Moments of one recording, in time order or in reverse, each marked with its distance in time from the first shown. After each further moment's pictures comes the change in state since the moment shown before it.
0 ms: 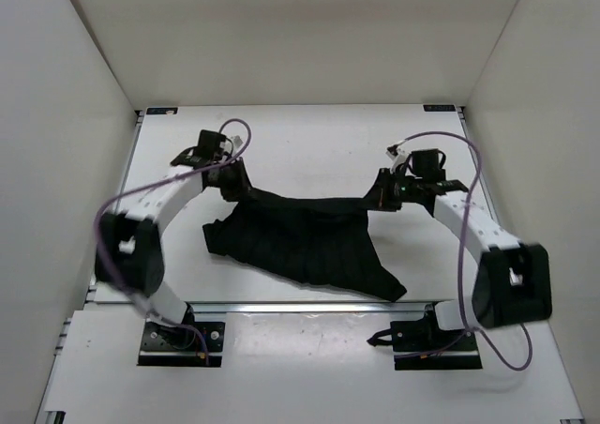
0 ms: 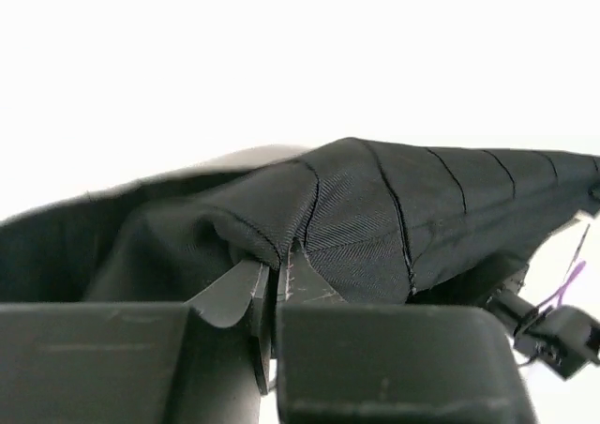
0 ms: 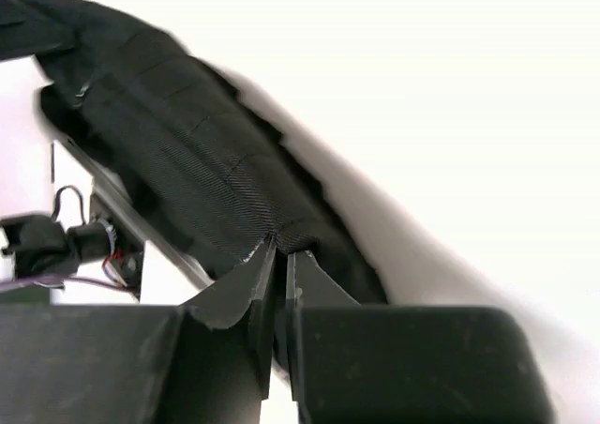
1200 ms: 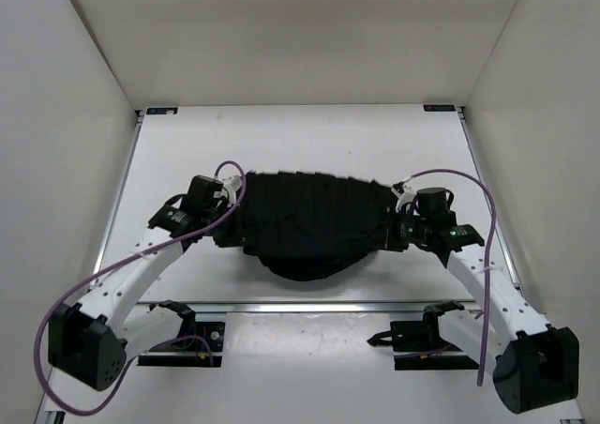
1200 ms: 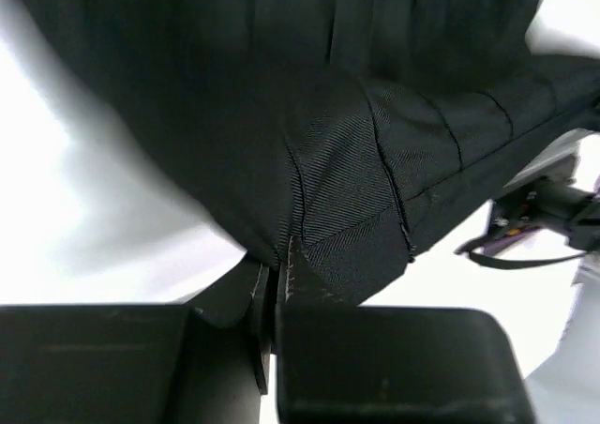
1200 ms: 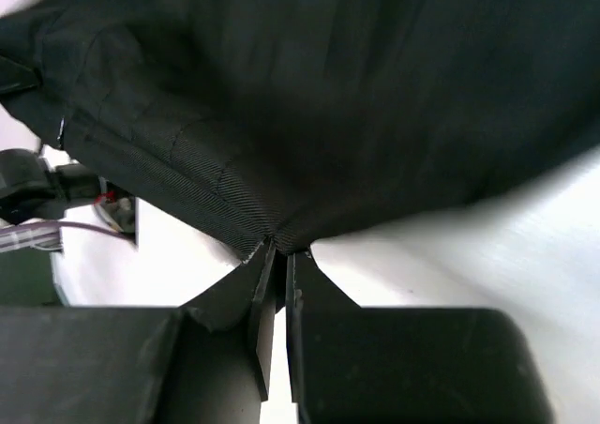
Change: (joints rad) left arm -0.153 -0.380 -0.297 -0.111 -0.041 -0.031; right arm 0.072 -0.327 -0.267 -0.110 0.059 0.068
